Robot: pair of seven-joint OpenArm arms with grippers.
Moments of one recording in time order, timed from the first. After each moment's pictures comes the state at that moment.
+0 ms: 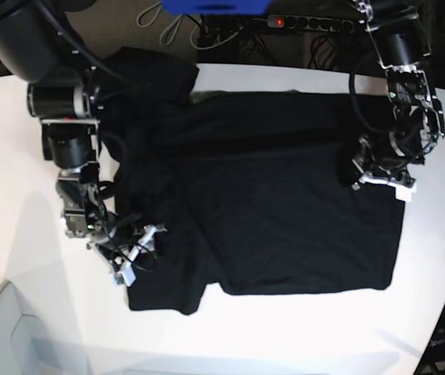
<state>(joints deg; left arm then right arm) -3.2 -12.4 -23.4 69.5 -50.4 -6.4 54.9 34.0 7.0 2.1 31.0 0.8 27.1 -16.5</state>
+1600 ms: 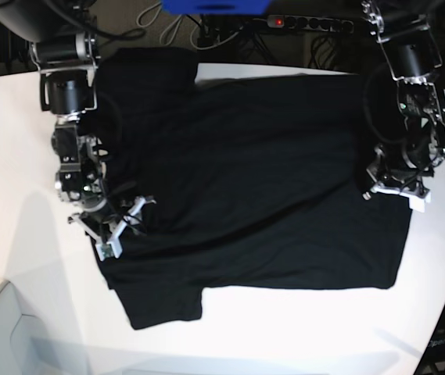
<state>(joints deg) -6.4 -15.4 -22.8 69.0 -44.9 -5.1 52.5 17.3 8.7 0.3 56.3 0.7 16.6 -23.2</state>
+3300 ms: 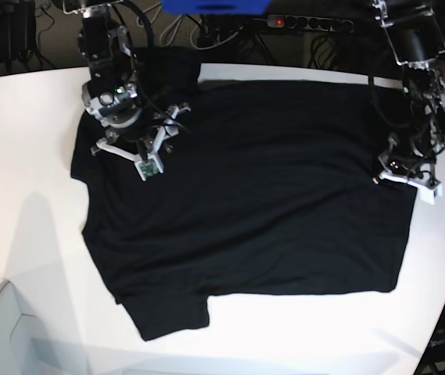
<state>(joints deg) -2.2 -16.7 -22.9 71.6 -37.5 -5.9 47.6 -12.9 2.5 -5.0 94.9 -8.9 16.3 -37.4</state>
